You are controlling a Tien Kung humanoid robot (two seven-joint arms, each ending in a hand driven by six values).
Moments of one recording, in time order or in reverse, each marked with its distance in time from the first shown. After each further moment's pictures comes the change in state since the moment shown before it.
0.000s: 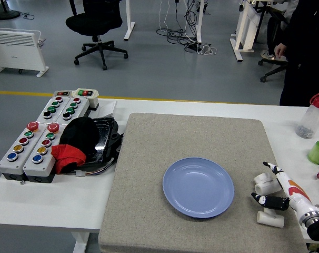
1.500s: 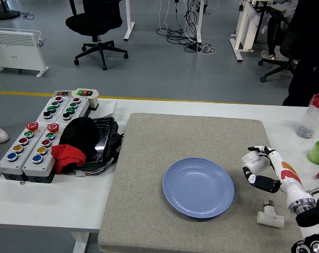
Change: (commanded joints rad) left arm -0.005 0.000 0.004 -0.002 -0.003 -0.003 0.010; right arm 0.071 -0.016 -0.143 0.137 0.067 -0.195 0.059
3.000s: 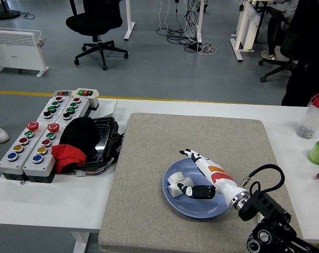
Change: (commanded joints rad) left arm 0.008 0.001 -0.003 -0.005 0.008 0.000 0.004; right arm 0.237 0.095 -0.302 -0.144 0.046 0.134 0.007
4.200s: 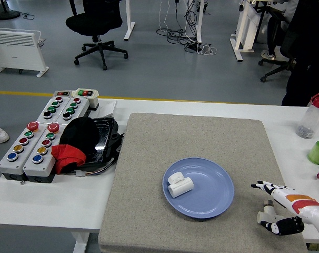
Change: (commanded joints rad) left arm -0.018 0.009 -0.002 0.006 -0.008 0.002 -0.013; right arm -0.376 -0.435 0.385 0.382 -0.210 0.469 -0.038
